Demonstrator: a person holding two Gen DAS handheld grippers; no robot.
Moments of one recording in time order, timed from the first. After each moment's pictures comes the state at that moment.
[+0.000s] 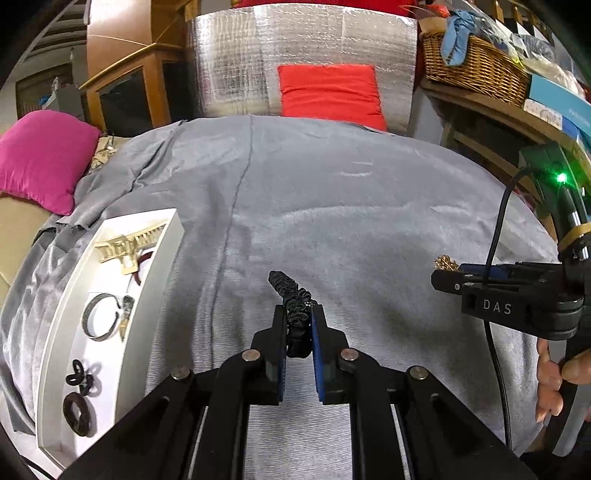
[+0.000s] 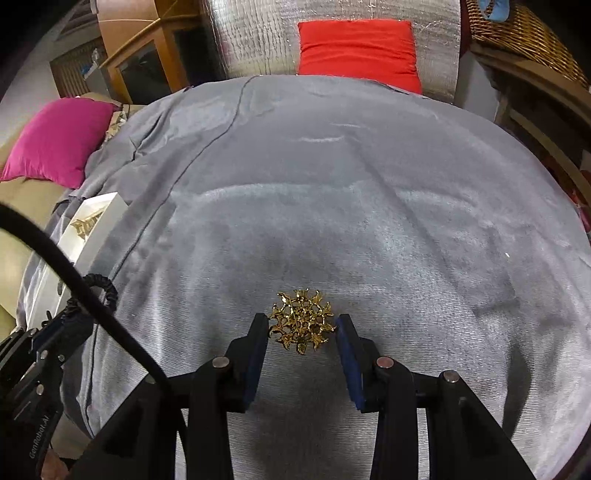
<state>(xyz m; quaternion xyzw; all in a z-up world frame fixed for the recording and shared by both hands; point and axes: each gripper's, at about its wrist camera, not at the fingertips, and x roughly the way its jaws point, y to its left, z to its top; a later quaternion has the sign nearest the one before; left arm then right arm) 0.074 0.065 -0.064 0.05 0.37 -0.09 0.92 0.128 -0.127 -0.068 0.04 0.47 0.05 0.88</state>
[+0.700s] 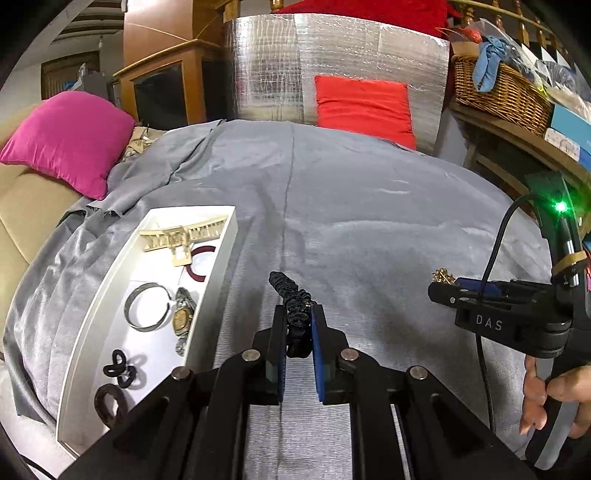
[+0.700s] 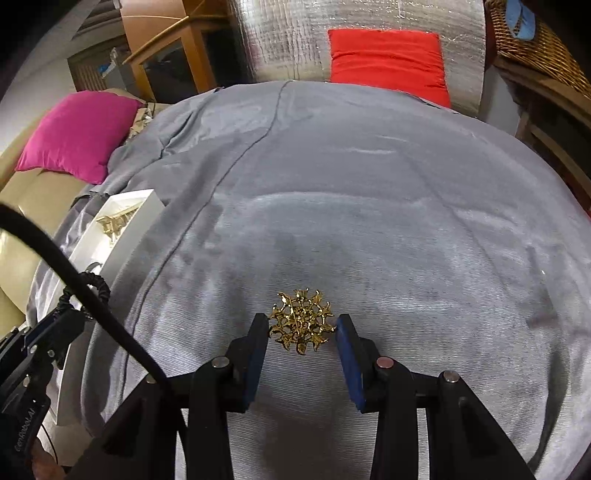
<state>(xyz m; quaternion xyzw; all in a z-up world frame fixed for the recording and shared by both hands) 0.067 0.120 -0.051 0.01 0.36 -0.05 0.93 0.132 -0.072 -0.066 0.03 0.45 0.08 0.89</state>
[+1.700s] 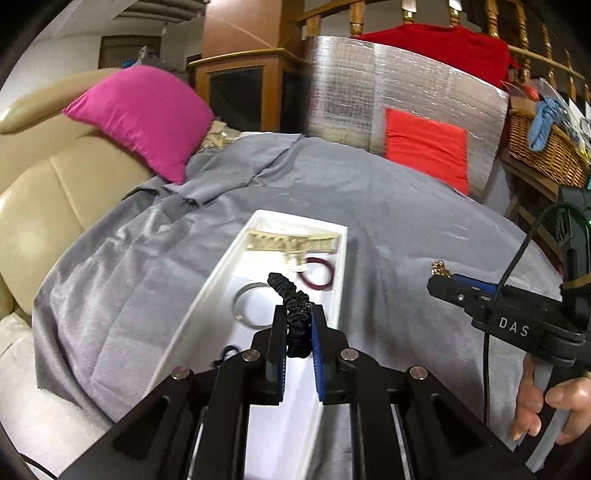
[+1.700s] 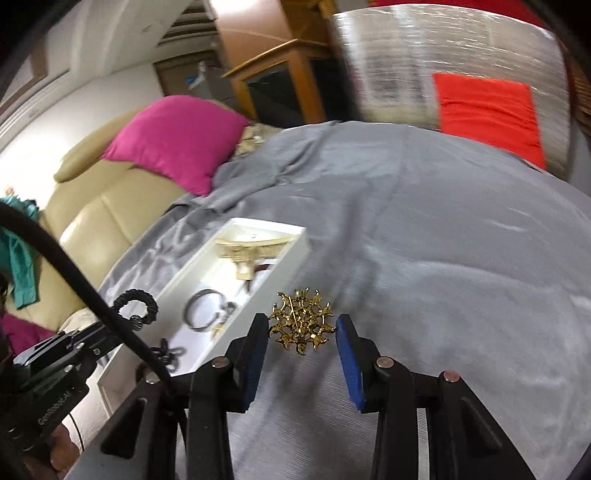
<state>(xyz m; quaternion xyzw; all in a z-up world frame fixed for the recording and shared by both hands) 0.038 0.232 -0.036 -0.06 0.33 0.04 0.94 0.129 0.041 -0.032 0.03 0.37 0.26 0.89</state>
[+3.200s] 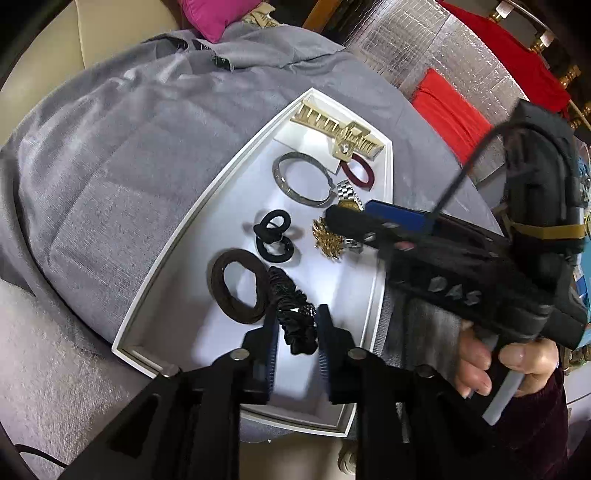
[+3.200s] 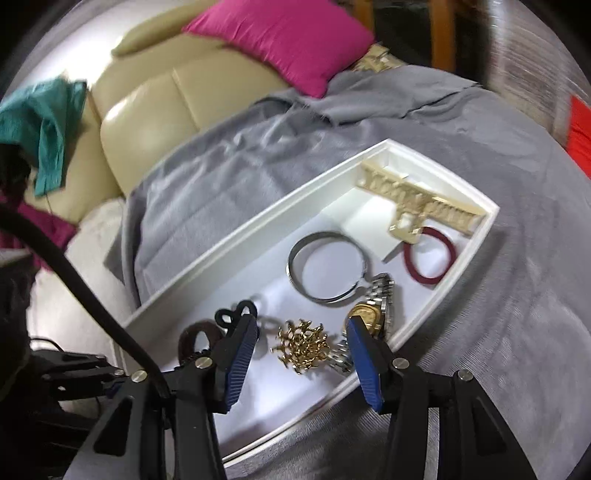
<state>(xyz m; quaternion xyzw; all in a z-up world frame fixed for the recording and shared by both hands) 0.023 0.300 -0.102 -0.23 0.48 -0.02 0.85 0.132 0.185 -0.070 -0.11 0.45 0.37 0.80</state>
